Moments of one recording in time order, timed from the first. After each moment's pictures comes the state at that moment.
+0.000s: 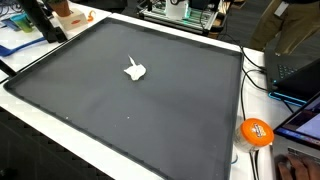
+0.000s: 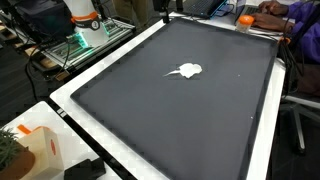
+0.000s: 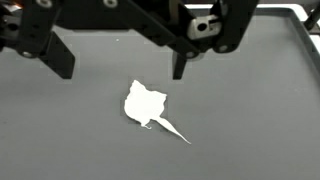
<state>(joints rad) 0.05 -0.17 0.01 -2.41 0.02 2.45 -0.01</state>
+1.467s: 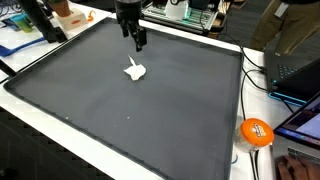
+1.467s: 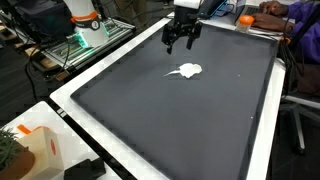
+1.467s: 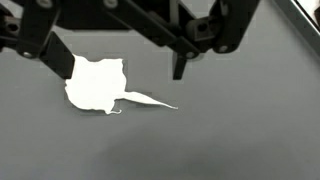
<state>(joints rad) 0.06 0.25 0.03 -2.11 -0.20 2.30 0.66</state>
